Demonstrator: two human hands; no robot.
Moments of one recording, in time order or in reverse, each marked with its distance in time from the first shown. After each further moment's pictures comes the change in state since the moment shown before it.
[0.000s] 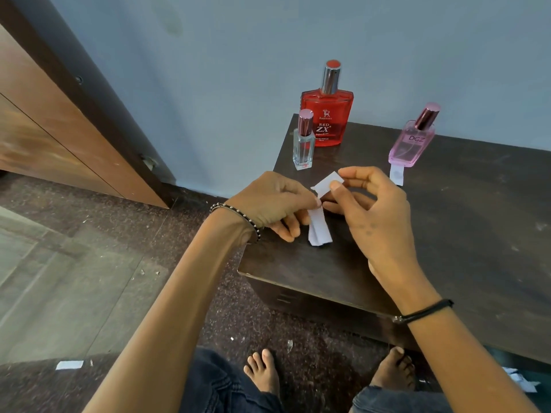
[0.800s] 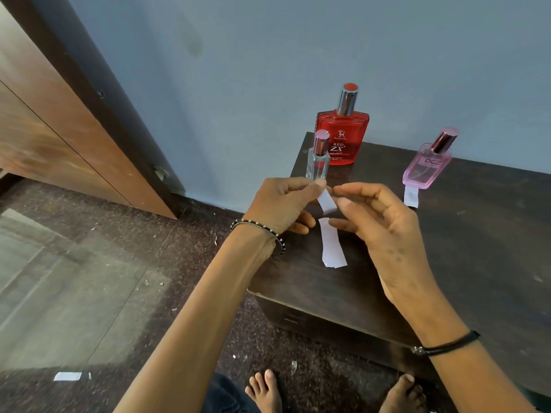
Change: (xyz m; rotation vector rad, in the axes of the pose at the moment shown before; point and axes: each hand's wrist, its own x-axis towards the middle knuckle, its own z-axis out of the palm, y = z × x) left_hand 0.005 0.006 0.005 -0.190 0.304 0.076; right_hand 0.004 -0.002 0.001 0.286 -0.209 -0.003
